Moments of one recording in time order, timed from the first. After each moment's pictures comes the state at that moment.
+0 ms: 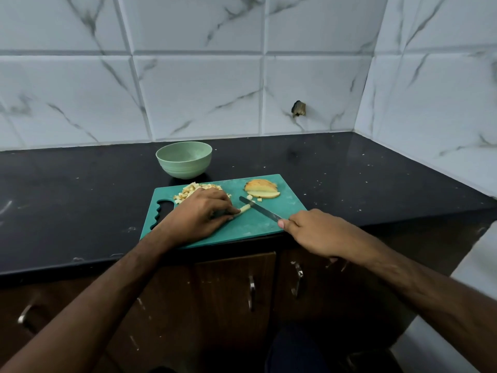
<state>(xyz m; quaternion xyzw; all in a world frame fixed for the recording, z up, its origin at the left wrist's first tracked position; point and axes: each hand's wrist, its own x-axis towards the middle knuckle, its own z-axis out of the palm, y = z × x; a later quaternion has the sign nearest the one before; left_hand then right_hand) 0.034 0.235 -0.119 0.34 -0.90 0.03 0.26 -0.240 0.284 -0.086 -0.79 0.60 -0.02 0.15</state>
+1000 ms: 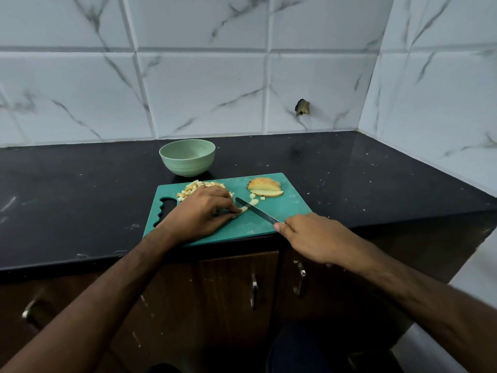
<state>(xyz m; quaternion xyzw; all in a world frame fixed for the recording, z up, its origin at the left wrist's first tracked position) 0.038 0.229 -0.126 0.35 -0.90 0.05 0.27 -0.228 0.291 -0.094 -0.80 0.58 -0.02 0.11</state>
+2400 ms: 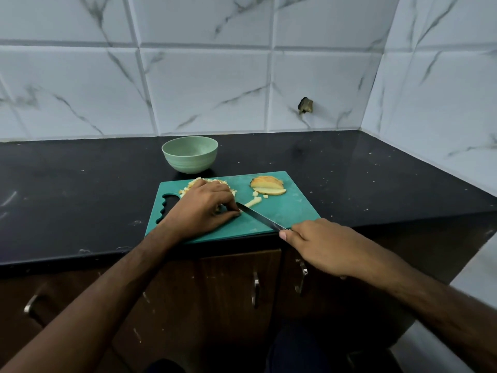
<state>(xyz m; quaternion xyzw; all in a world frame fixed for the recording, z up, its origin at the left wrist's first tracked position) 0.037 0.236 -0.125 0.39 -0.87 0.09 0.28 -0.233 0.313 -0.087 -0.81 0.58 -0.01 0.11</state>
